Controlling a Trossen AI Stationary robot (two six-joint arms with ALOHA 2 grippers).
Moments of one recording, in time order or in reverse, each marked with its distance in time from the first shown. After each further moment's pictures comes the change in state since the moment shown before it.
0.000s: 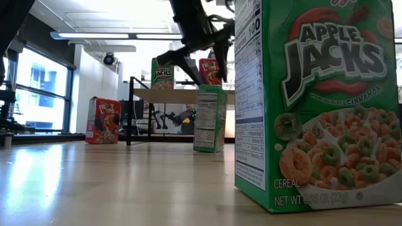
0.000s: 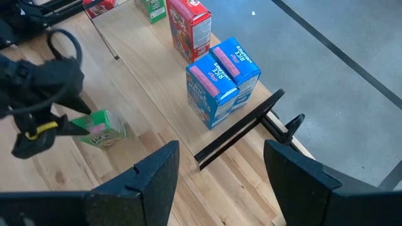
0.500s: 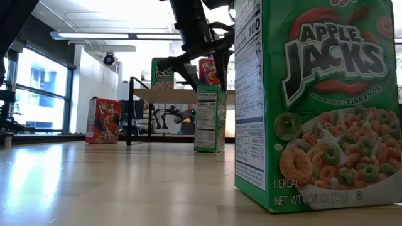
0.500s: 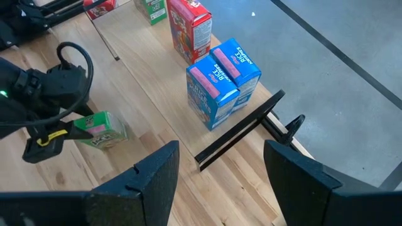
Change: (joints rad) left arm 0.005 0.034 0.000 -0.011 -0.002 0.017; right arm 0.000 0.000 0.000 0.004 0.000 0.001
